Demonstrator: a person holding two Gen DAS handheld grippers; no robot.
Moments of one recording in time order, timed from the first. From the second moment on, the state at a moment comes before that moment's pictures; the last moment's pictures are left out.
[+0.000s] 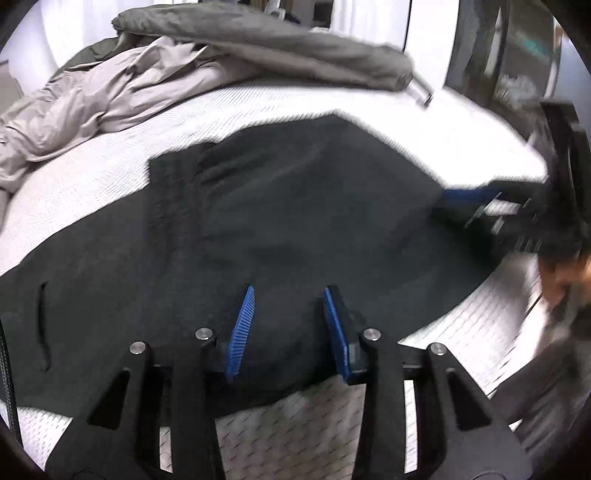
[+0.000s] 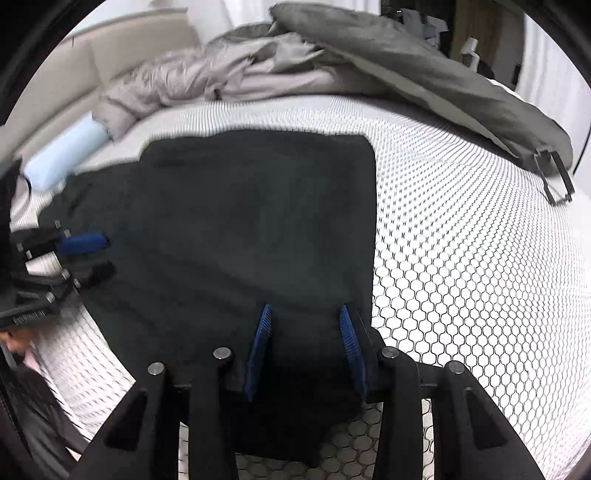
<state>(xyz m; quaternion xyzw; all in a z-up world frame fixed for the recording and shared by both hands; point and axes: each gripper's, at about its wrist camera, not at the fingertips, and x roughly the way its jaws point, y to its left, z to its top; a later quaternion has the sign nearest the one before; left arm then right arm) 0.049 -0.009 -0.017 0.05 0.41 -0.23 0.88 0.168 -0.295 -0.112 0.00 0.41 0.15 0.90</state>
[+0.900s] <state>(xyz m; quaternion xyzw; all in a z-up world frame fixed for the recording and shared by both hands) 0.141 -0.006 -0.031 0.07 0.43 -0.22 0.87 0.258 -0.236 -0.127 0.00 0.46 0.20 0.87</state>
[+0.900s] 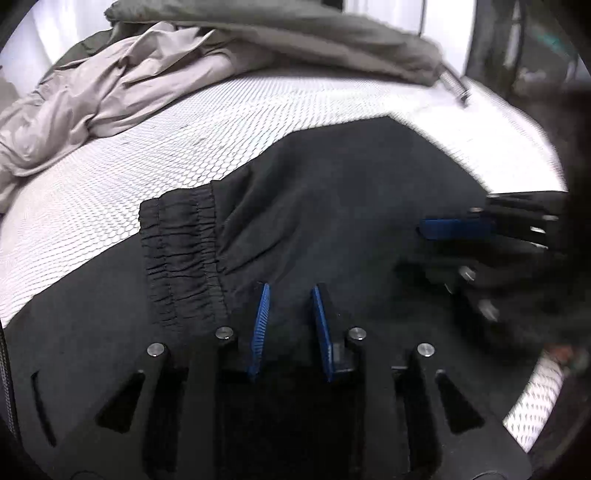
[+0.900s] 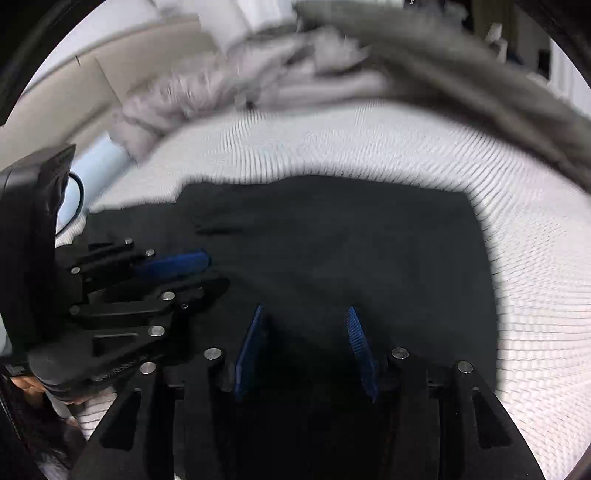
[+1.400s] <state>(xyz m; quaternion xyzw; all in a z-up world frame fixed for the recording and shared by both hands) 0.158 0.014 0.011 0.02 0.41 -0.18 0.89 0.250 -0.285 -0.079 0.04 0.40 0.12 0.91</state>
